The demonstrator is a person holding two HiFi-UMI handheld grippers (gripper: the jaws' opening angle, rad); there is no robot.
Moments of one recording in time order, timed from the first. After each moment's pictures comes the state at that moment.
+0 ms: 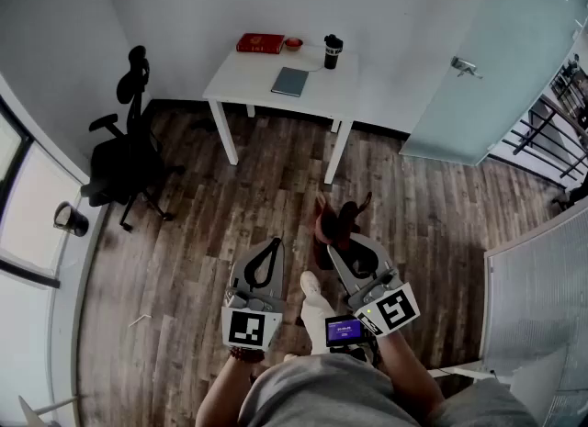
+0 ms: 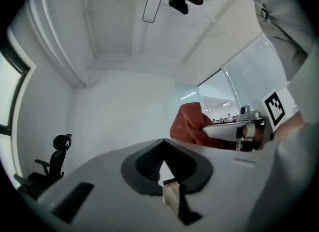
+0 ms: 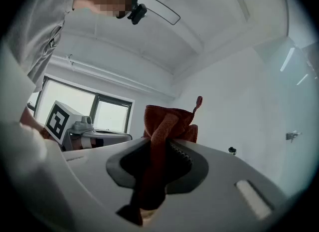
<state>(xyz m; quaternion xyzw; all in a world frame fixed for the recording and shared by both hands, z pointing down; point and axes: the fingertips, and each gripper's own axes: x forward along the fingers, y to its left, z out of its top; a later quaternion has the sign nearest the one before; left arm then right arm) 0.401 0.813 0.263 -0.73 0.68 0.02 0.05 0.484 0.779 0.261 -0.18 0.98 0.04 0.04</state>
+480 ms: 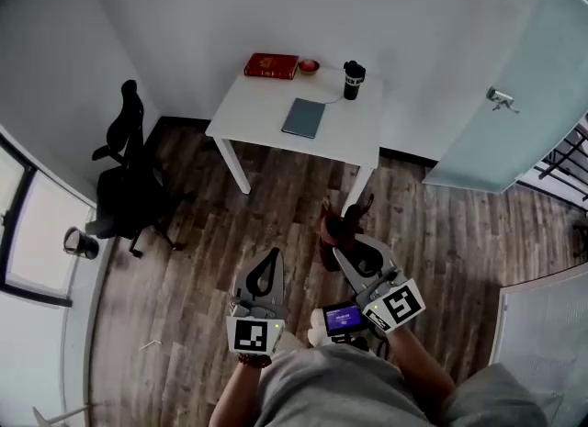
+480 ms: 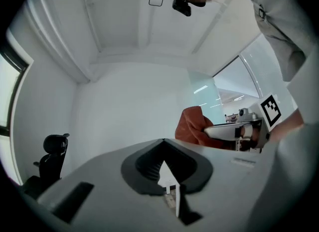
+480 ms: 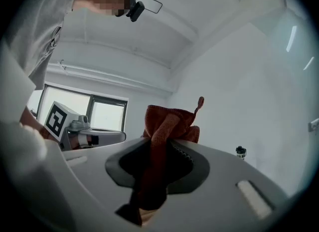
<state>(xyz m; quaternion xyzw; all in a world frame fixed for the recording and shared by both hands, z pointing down) 0.303 0.571 0.273 -0.70 0.71 0.01 0.03 0.394 0.513 0.273 -0.14 0.99 0.01 0.04</state>
